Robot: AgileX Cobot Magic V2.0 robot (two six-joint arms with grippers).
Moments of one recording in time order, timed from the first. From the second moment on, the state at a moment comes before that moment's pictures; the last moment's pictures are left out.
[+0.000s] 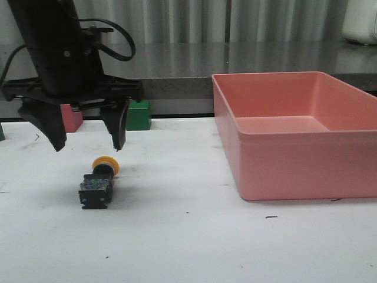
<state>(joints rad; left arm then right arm) -0.49 1.84 -1.34 0.10 0.86 -0.48 0.58 0.49 -0.84 0.15 0.98 -0.10</state>
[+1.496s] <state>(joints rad) -0.49 1.99 -1.39 0.16 0.85 -0.55 0.58 0.49 -0.84 0.15 0.98 -0.10</state>
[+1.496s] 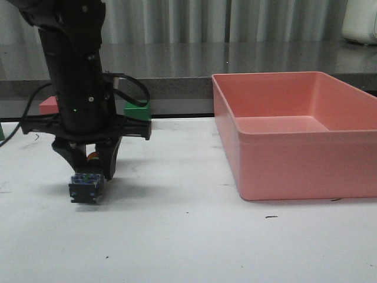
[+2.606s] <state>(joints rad) -0.29 1.24 -0.59 0.00 -0.02 0.05 0.58 0.49 -0.84 0.15 0.98 -0.10</state>
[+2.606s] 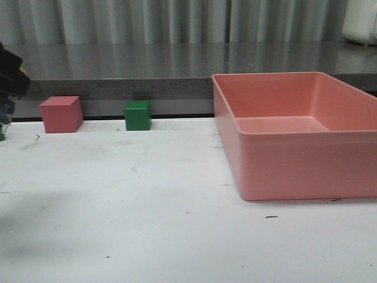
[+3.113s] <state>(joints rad) -0.17 1.26 -0.40 0.25 -0.47 -0.20 0.58 0.49 -0.84 0.15 0.98 -0.10</state>
